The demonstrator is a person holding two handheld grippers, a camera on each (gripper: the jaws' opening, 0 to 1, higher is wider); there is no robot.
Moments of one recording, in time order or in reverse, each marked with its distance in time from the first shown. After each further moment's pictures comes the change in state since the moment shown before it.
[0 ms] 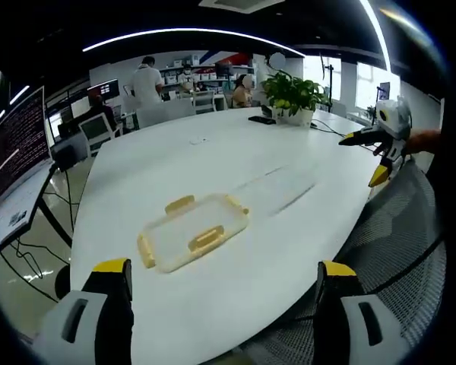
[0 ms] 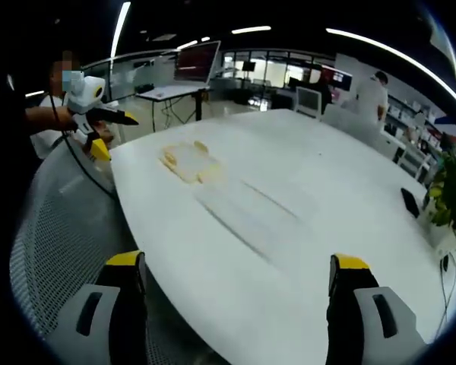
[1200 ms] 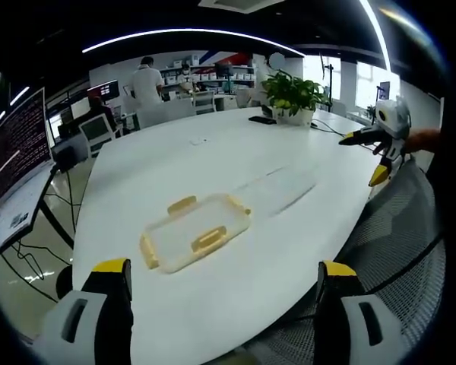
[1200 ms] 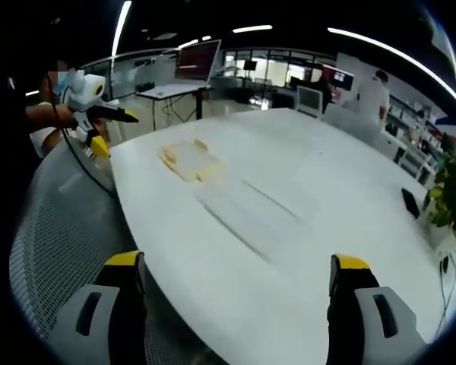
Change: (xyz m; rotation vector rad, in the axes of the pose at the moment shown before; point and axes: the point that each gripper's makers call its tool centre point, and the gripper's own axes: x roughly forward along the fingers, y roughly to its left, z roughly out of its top) left arm -0.002 0.003 0.002 0.004 -0.001 0.002; right arm 0.000 -0.003 0.000 -0.005 0.006 0.003
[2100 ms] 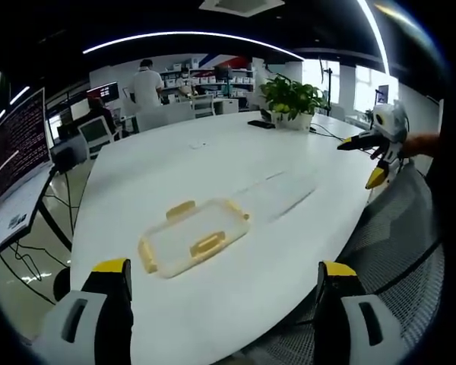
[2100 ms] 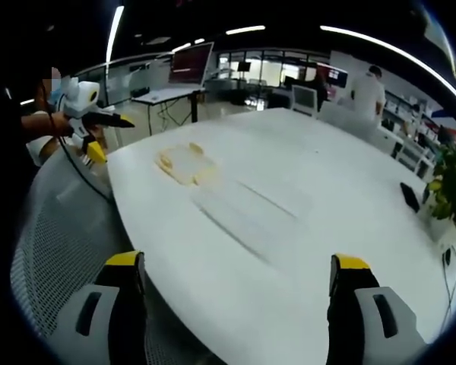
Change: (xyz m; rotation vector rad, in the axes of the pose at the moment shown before) left arm 0.003 -0.001 0.006 -0.012 -0.035 -0.009; right arm 0.002 -0.005 0.002 0.044 -0.020 -0.009
